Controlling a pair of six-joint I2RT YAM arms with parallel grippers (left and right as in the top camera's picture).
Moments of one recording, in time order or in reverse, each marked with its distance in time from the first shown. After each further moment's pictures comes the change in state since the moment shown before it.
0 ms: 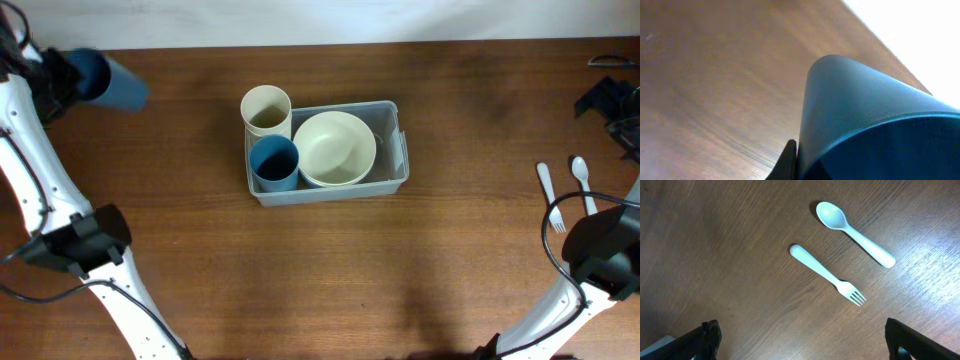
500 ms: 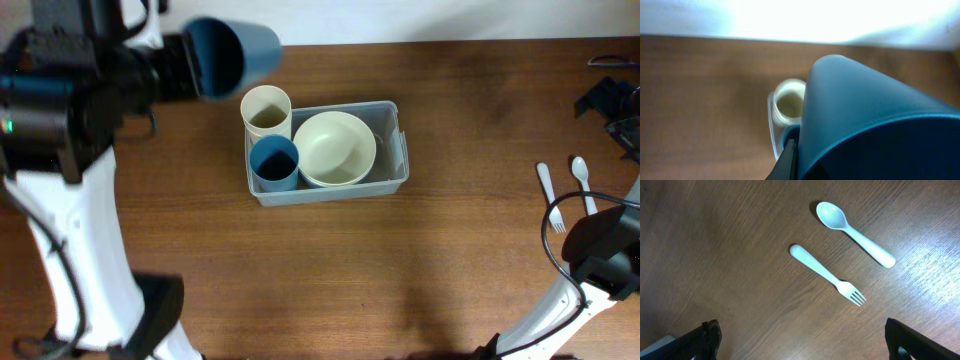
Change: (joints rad) left arm -0.554 -0.546 -0.193 0.000 -0.066 0.146; right arm 0.000 0.000 0.000 0.000 0.000 0.000
